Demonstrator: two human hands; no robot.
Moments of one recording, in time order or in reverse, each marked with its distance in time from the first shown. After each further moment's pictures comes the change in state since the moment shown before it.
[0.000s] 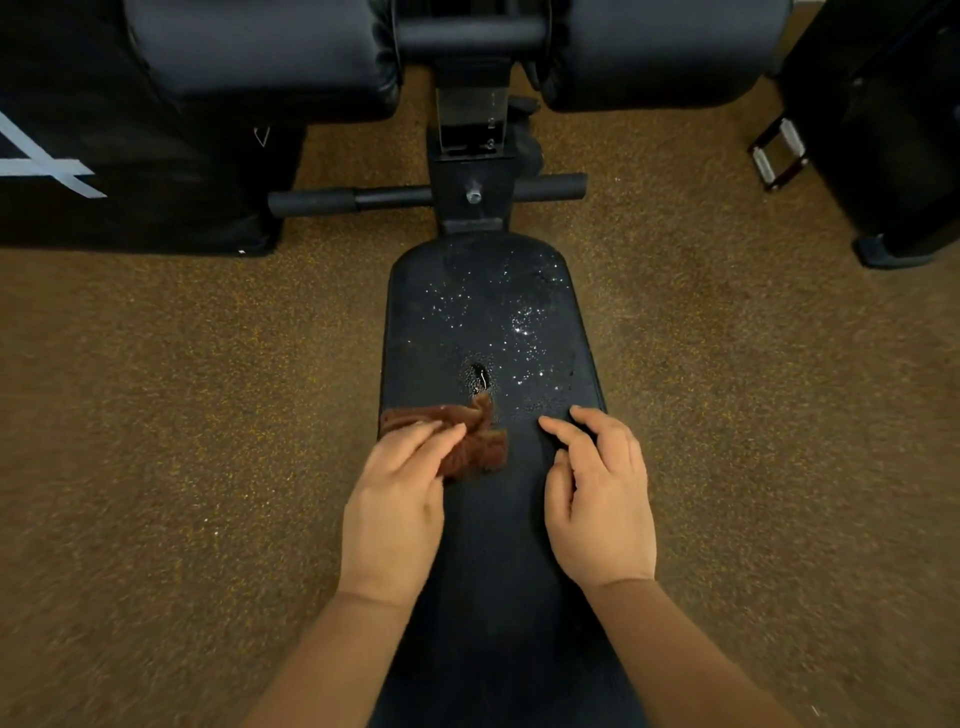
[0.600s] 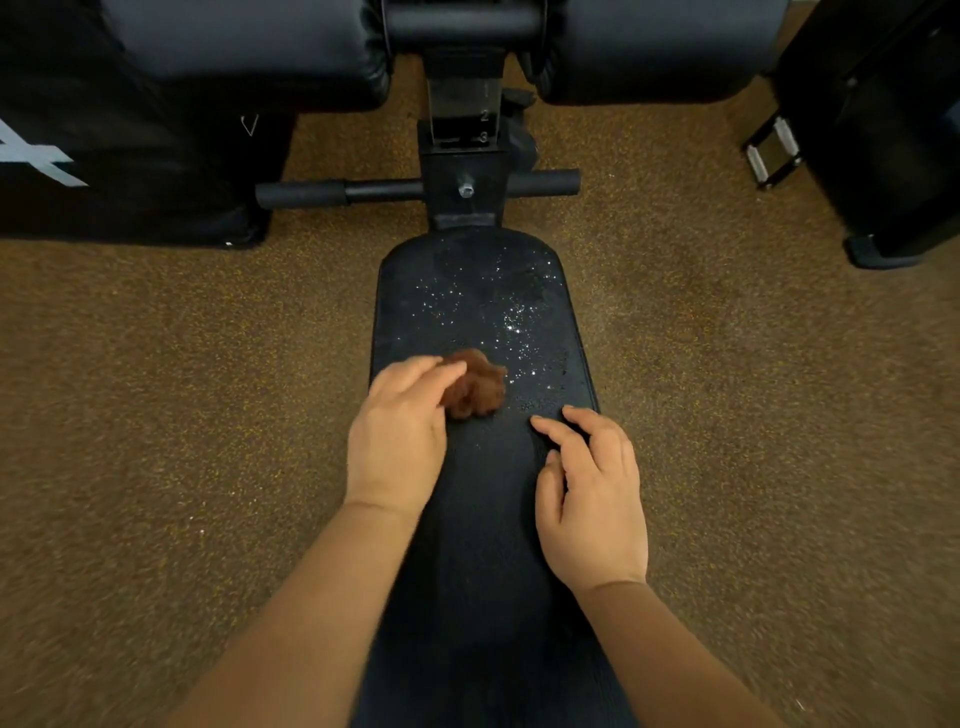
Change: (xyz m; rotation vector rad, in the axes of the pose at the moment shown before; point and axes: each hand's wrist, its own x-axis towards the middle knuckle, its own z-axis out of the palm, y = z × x) left_hand 0.055 0.003 0.014 0.029 0.031 0.019; right_hand 0.000 0.000 0.000 0.004 0.007 0.001
